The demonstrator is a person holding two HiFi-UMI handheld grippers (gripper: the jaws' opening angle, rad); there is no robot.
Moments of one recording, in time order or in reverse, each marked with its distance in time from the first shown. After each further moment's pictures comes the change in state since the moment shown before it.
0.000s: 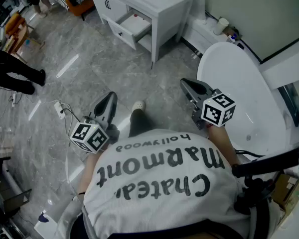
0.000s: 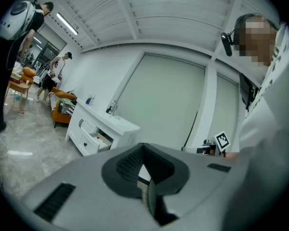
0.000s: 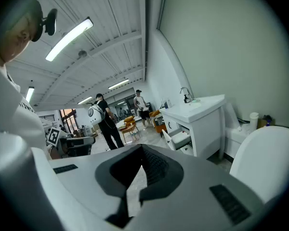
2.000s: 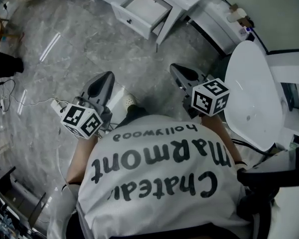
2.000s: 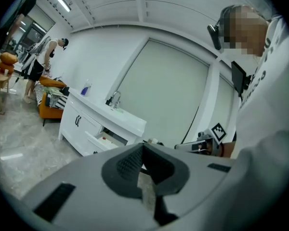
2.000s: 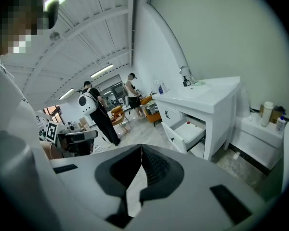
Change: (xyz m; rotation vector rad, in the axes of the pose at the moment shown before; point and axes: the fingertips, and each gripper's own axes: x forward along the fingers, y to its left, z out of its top) left arm 0.099 0.237 0.080 0.015 0.169 -0.165; right arm 0.272 0.007 0.033 0.100 0.164 -0.132
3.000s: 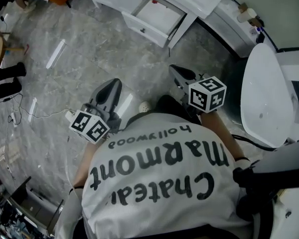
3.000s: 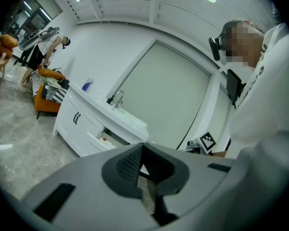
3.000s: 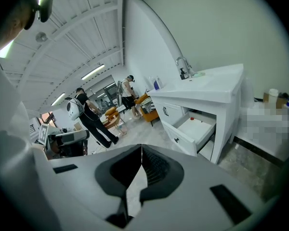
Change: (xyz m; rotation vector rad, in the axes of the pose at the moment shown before) left arm 0.007 0.083 0.025 -0.095 -0.007 -0.073; right arm 0.111 0.001 0.014 0.088 0.015 -0.040
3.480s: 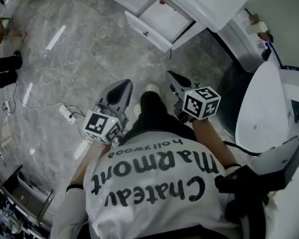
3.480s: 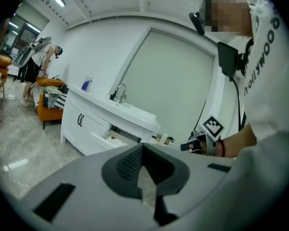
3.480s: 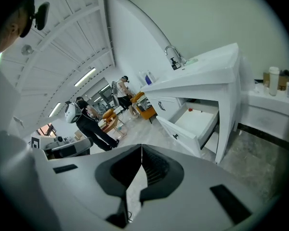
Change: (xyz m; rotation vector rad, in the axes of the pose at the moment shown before) left arm 0.079 0.023 -0.027 0.146 0.074 0.097; right arm 0.054 -0.048 -0.003 0.136 0.017 0.017
